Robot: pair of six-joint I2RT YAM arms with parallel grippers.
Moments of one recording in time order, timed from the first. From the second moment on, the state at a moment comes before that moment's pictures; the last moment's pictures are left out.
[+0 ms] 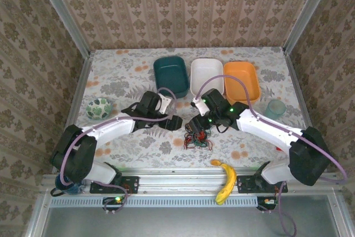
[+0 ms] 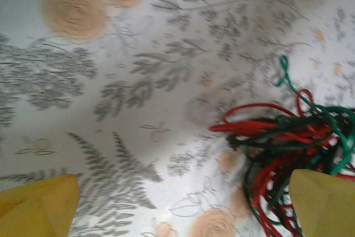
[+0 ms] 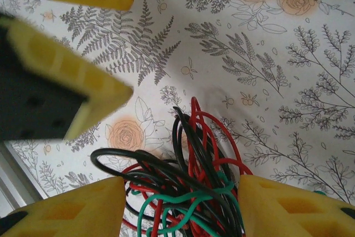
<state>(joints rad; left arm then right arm) -0.66 1.42 0.74 -0.20 0.38 -0.24 0.68 1.40 0.93 -0.50 -0.21 0.14</state>
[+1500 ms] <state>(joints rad) -0.79 1.85 0.95 0.05 0.34 -0.20 0.32 1.20 0.77 -0.18 -0.01 0.91</state>
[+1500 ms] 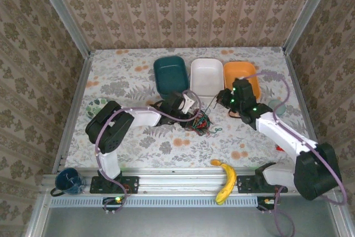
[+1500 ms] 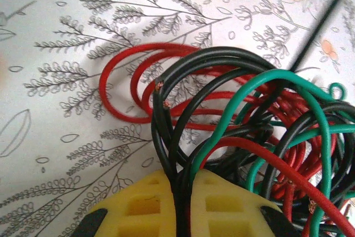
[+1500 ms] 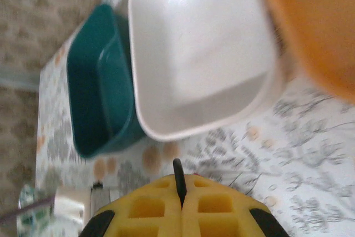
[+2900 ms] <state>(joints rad) -0.86 1.71 0.74 0.20 0.08 -0.16 0.57 1.23 0.86 -0.41 0.18 0.50</state>
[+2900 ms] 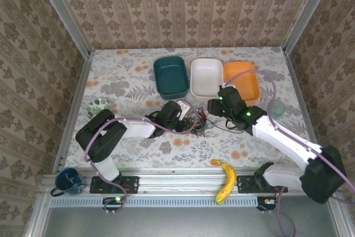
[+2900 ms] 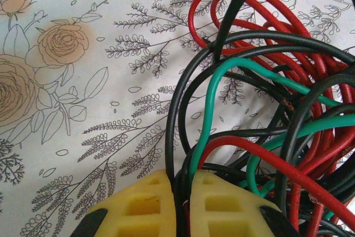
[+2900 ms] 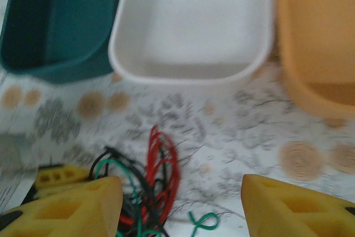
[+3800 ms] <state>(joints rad) -0.88 1.74 0.79 0.17 0.01 -0.16 0.41 1.49 0.91 -0.34 -0.04 0.53</state>
